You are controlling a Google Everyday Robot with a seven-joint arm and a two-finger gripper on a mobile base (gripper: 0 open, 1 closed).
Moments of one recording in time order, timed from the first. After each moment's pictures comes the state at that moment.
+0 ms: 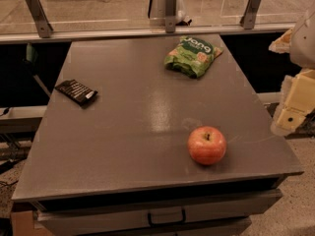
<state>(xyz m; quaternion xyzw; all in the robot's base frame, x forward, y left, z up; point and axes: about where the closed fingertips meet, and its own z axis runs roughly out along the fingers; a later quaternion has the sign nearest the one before) 0.438 -0.217 0.976 -0.60 0.78 -0.03 0.16</state>
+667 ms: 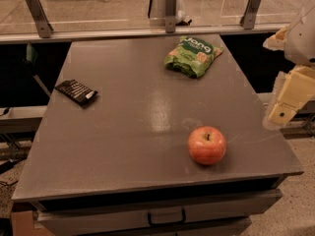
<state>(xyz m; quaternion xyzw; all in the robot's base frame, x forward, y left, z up) 0.449 -0.208 0.977 -0.60 0.78 -0.02 0.19</state>
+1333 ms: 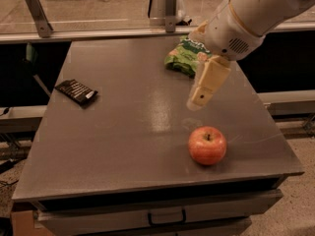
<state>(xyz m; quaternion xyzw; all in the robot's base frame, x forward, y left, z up) 0.509 -0.082 0.965 -0.66 0.69 0.07 0.27</state>
